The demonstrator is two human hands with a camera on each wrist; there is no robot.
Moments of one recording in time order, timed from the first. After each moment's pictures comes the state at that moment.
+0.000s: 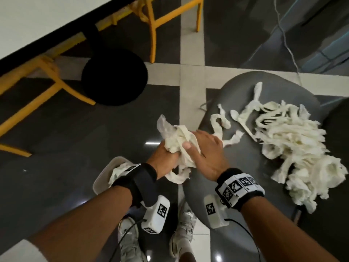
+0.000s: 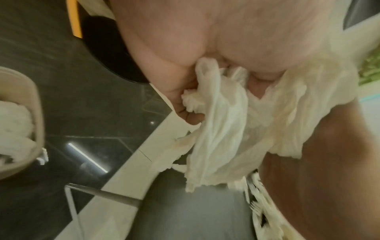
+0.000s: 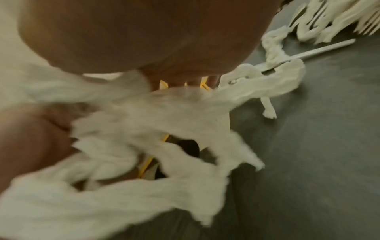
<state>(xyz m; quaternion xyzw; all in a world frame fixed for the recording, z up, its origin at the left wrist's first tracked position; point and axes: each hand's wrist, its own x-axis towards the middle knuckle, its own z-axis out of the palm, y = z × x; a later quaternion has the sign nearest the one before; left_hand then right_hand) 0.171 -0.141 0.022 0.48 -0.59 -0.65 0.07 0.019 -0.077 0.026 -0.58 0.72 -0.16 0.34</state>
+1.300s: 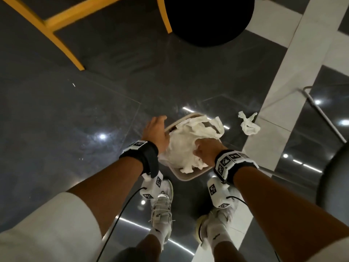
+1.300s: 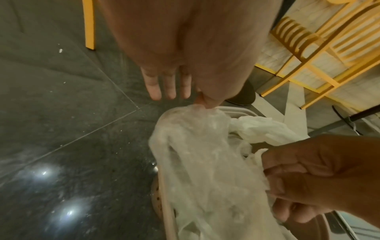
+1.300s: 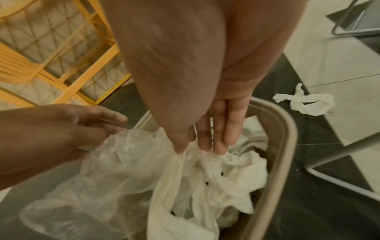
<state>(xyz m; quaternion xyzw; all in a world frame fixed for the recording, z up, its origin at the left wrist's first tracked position) 0.491 -0.150 -0.238 0.71 -0.55 -0.43 -0.05 0.285 -0.129 -0.262 -0.66 0.56 0.25 0.42</state>
